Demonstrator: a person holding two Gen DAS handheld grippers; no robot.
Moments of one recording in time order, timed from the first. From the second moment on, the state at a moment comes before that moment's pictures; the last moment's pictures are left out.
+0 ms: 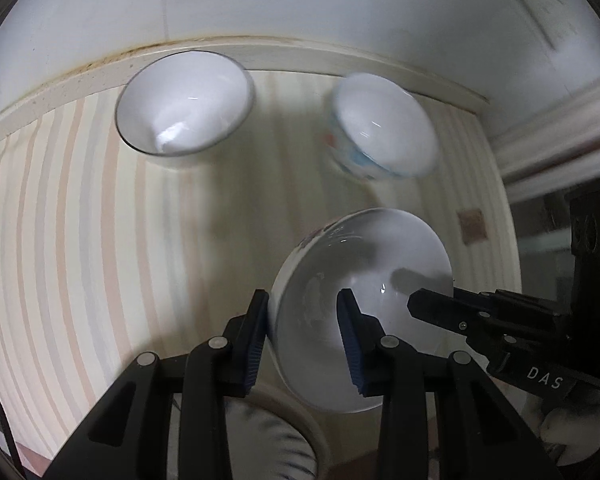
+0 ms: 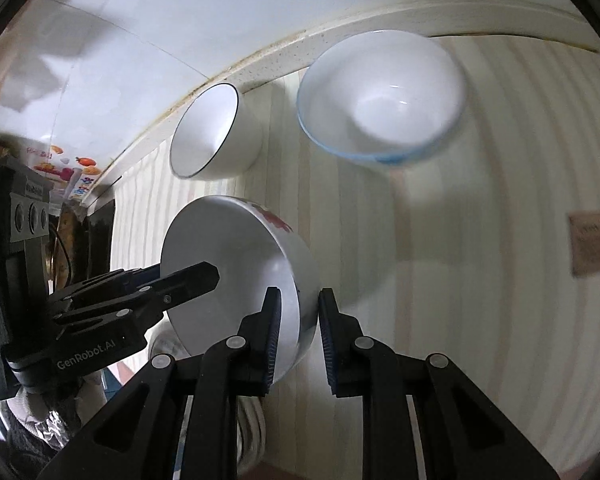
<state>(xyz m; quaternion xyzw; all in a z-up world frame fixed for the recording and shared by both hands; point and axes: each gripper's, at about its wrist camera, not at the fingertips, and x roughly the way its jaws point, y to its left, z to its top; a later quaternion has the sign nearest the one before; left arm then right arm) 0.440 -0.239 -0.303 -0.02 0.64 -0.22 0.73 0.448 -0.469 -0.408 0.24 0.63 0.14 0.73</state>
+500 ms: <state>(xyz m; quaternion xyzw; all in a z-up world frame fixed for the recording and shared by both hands) 0.334 -0.292 -0.329 0.02 0.69 -0.27 0.67 0.295 -0.524 -0.406 0.27 0.66 0.10 0.70</state>
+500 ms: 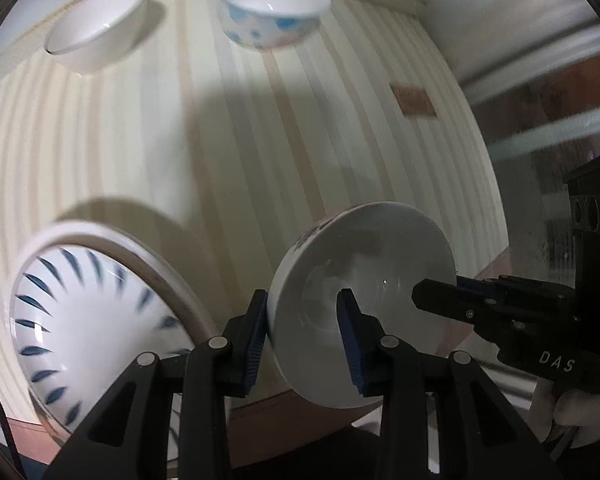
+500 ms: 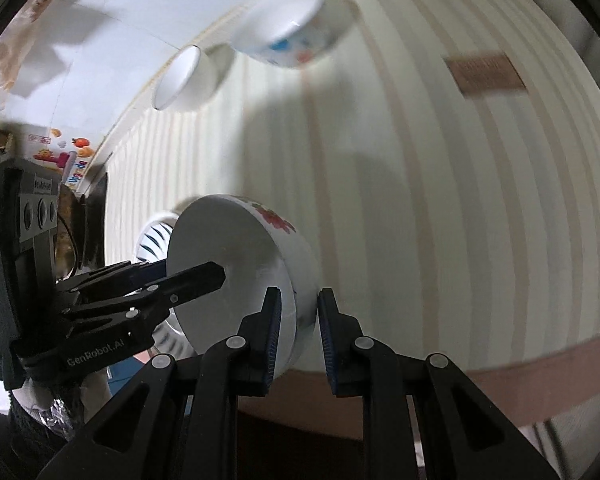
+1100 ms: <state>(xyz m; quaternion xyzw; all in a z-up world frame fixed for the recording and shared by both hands) 0.330 -0.321 -0.361 0.05 0.71 -0.27 0.65 0.277 -0.554 -0.451 0.30 0.68 0.06 0.67</state>
